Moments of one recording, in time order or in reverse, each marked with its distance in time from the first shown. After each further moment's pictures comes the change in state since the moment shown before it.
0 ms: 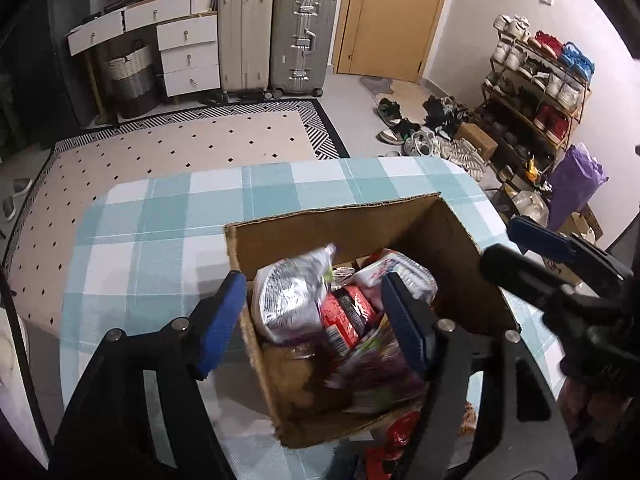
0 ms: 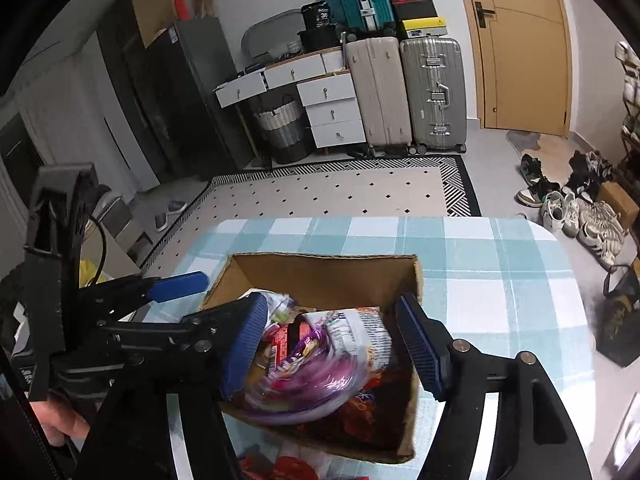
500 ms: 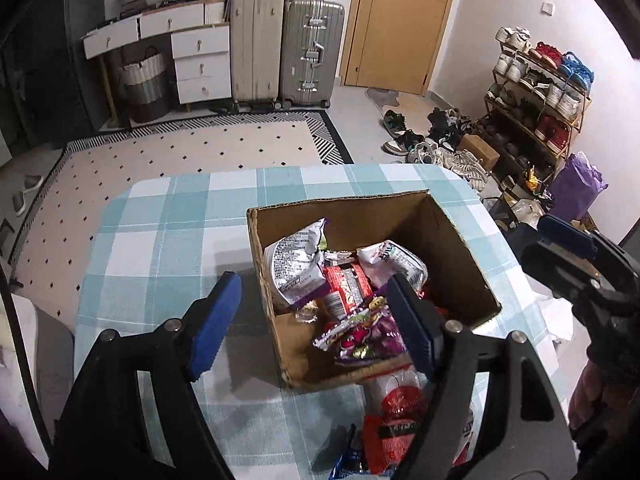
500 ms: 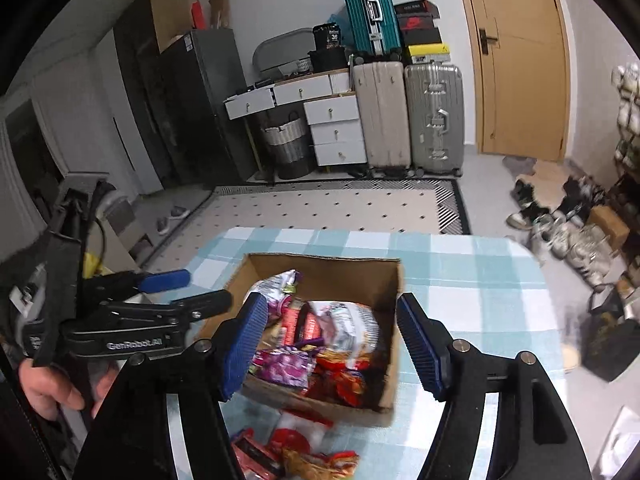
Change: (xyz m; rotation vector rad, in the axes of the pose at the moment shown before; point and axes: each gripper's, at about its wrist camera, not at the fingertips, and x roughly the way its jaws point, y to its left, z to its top) left arm -0.049 0.002 -0.029 -0.007 -0.050 0.040; right arm -0.067 0.012 -0.018 -0.081 -0.057 -0.049
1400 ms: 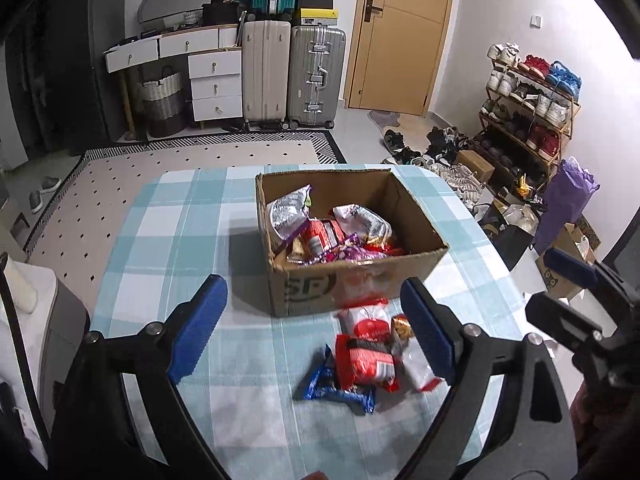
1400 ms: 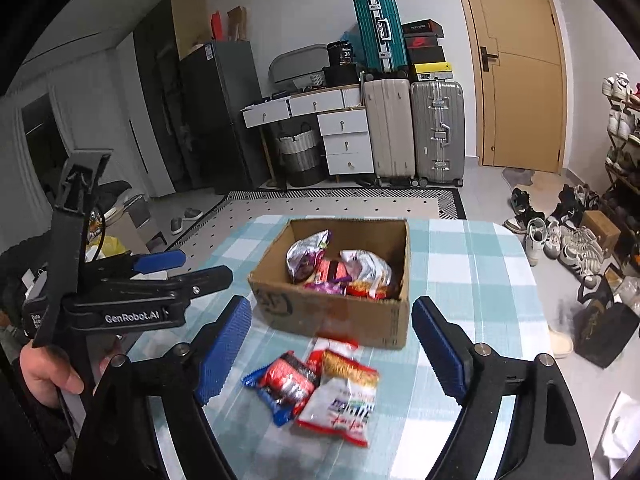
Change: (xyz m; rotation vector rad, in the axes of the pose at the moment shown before) left arm -0.123 -0.033 -0.088 -0.019 -0.093 0.016; right arm -0.118 0.038 -0.086 -0.006 -0.055 0.041
